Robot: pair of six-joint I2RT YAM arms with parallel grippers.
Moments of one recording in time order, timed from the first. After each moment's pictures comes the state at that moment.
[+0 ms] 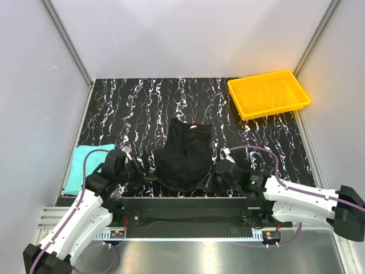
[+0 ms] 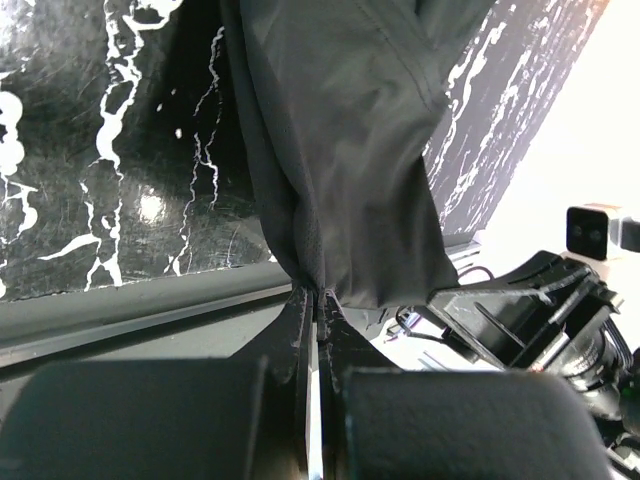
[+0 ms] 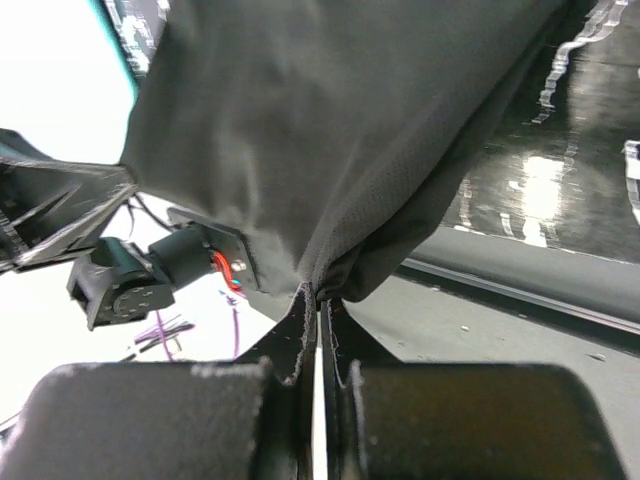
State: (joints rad) left arm -0.39 0.60 0.43 -0.66 0.39 -1.12; right arm 1.08 0.96 0.51 -0.27 0.04 1.43
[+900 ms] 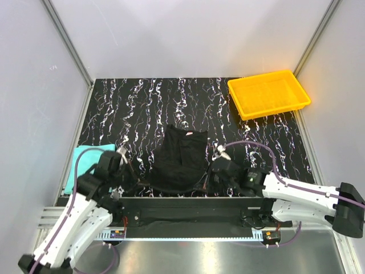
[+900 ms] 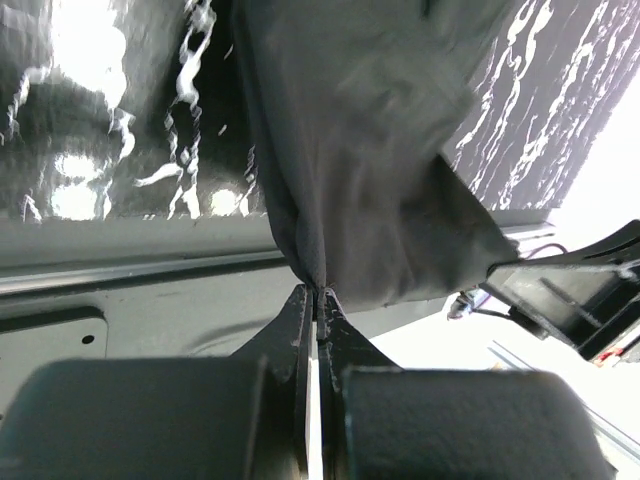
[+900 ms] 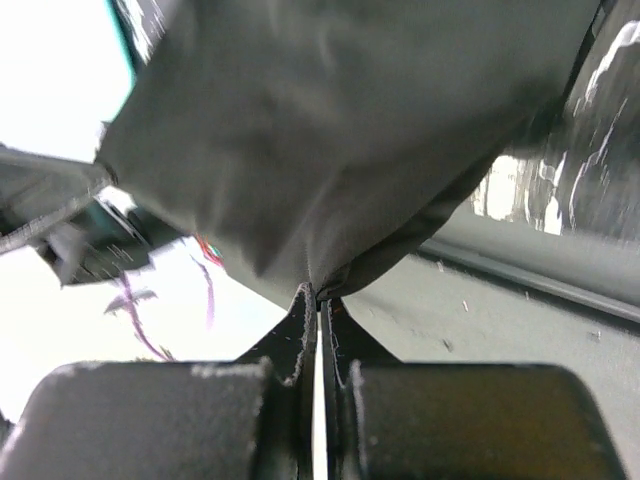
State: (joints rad) left arm -0.39 0.50 0.56 -0.98 0.33 -0.96; right arm 1.13 1.00 0.61 -0.36 0.02 1.33
